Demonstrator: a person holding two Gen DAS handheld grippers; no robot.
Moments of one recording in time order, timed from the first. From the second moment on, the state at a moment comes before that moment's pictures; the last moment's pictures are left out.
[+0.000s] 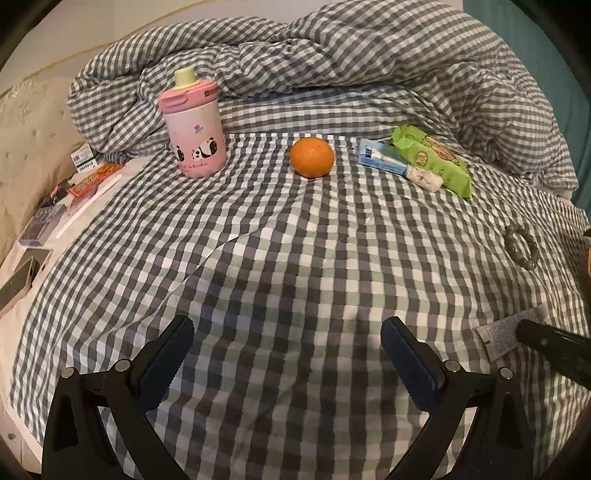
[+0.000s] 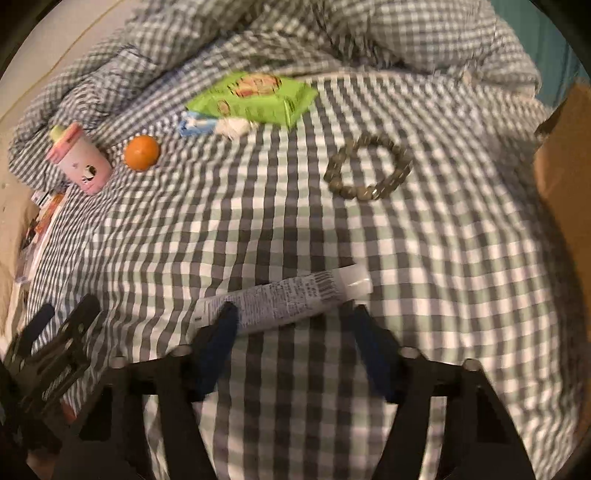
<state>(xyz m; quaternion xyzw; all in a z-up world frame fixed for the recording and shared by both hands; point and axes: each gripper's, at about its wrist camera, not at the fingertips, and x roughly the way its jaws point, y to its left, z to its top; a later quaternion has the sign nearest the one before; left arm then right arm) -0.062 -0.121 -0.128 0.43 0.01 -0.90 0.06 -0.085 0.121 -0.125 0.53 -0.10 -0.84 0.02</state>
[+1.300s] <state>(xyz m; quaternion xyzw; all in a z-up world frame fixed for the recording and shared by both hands) -0.155 0.135 -0.154 0.43 -0.10 -0.89 -0.15 -0.053 0.248 -0.072 0.48 -0.07 -0.87 -0.06</state>
